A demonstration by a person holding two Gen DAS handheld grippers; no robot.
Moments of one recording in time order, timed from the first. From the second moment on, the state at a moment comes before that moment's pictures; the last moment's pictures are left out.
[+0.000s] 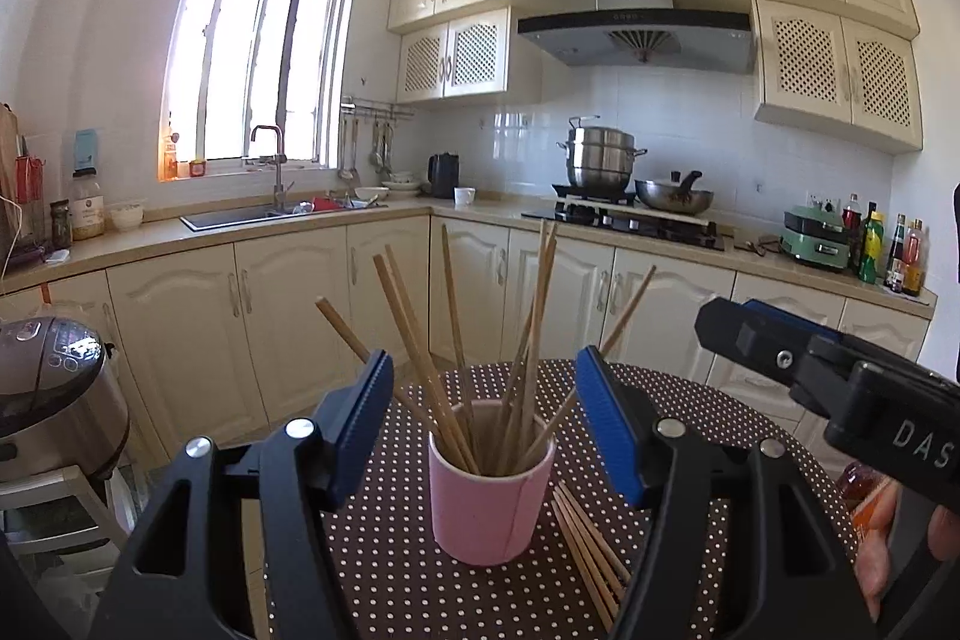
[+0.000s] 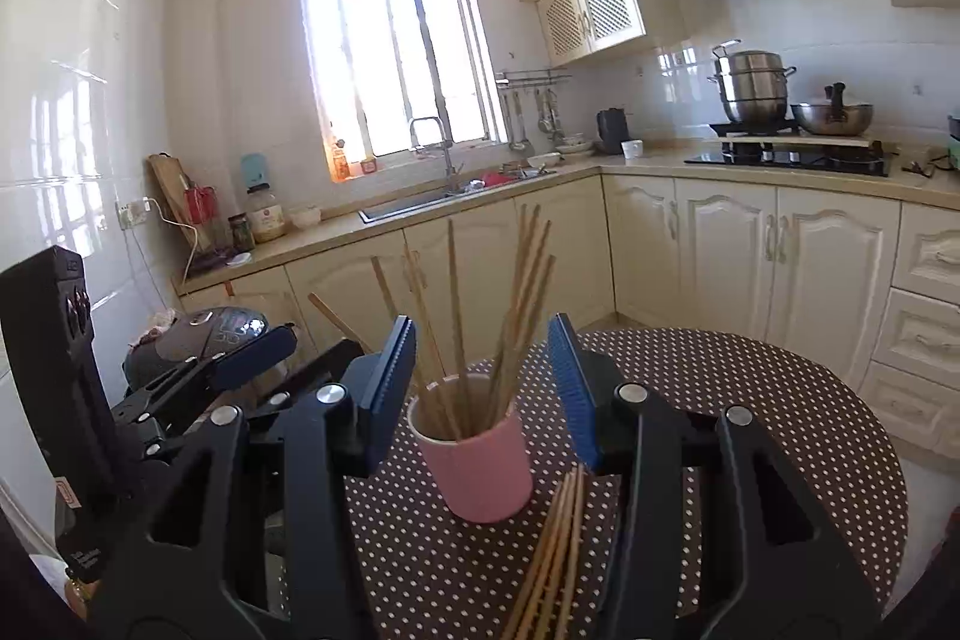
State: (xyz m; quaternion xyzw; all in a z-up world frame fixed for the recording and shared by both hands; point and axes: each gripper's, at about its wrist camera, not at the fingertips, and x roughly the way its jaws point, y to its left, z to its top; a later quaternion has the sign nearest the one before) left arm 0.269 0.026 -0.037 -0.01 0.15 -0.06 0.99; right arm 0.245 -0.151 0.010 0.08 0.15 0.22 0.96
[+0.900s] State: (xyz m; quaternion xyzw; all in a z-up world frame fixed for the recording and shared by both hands) left arm 0.326 -0.049 -0.170 0.07 0.45 -0.09 0.89; right arm 0.293 -0.199 -0.103 0.06 0.40 0.14 0.90
